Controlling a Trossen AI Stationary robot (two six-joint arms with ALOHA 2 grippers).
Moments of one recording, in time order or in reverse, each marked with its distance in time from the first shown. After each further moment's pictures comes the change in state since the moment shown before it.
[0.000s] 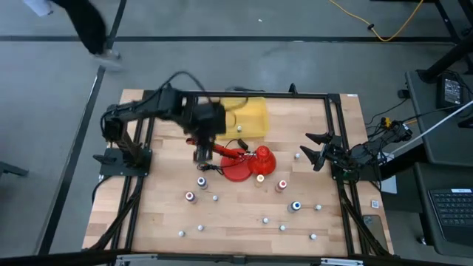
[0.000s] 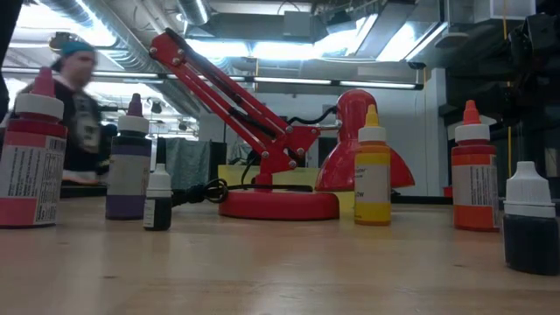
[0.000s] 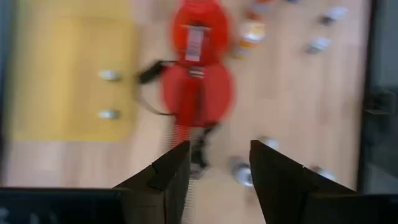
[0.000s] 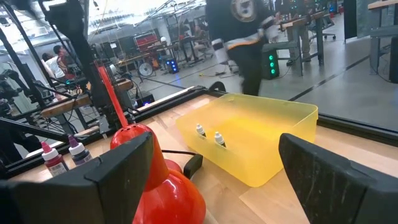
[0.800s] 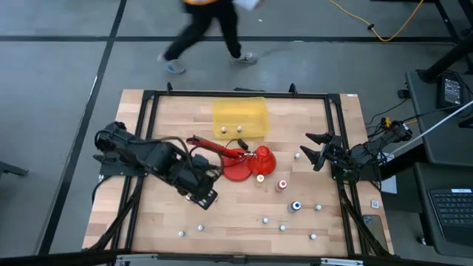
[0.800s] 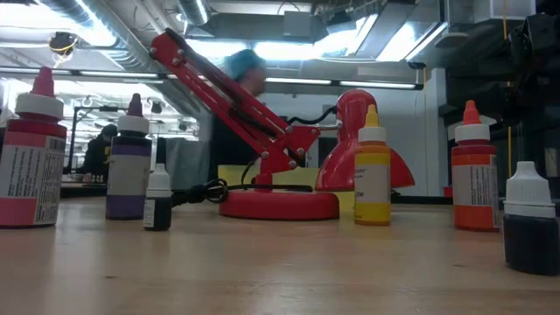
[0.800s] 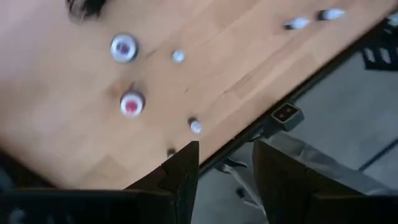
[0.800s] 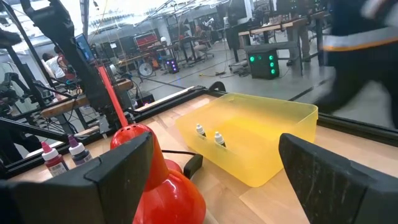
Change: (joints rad) left arm -0.447 0.030 -0.083 -0.001 -0.030 -1.333; right arm 0.000 0.000 0.000 0.000 0.000 0.000
